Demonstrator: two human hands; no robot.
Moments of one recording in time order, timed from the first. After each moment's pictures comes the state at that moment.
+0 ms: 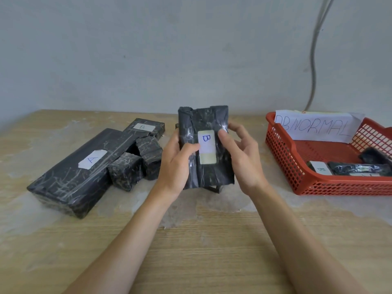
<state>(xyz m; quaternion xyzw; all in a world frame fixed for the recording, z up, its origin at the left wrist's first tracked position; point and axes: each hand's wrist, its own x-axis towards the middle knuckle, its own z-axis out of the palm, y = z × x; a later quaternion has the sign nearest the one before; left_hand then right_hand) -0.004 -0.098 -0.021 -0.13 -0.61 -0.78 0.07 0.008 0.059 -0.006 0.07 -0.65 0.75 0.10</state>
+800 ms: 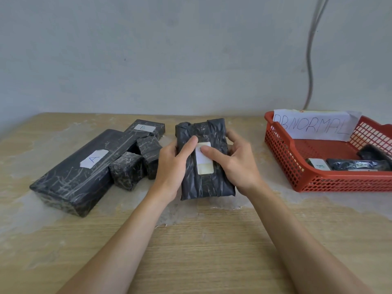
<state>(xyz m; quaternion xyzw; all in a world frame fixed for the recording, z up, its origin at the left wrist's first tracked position) -0.004 -0.105 -0.029 -0.09 -0.63 -0.77 0.04 0.013 0.054 -0.013 0.08 -0.69 0.71 0.08</state>
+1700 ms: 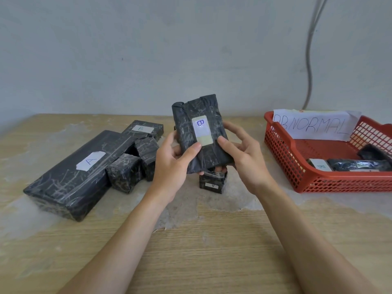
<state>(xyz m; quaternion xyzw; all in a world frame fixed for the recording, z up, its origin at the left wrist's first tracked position) -0.007 -0.105 -0.031 -0.10 -0.62 -0.78 0.06 0.003 0.070 -0.016 0.10 -0.68 0.73 0.08</state>
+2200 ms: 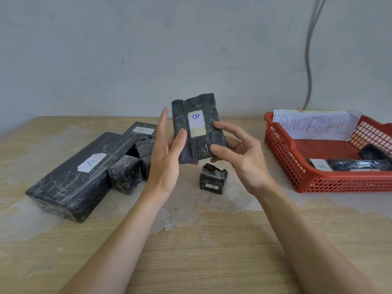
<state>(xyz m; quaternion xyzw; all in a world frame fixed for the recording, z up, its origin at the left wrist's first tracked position) -0.009 -0.114 -0.024 -0.15 -0.62 -0.76 0.11 0.005 0.070 -0.015 0.15 -0.66 0.73 0.11</state>
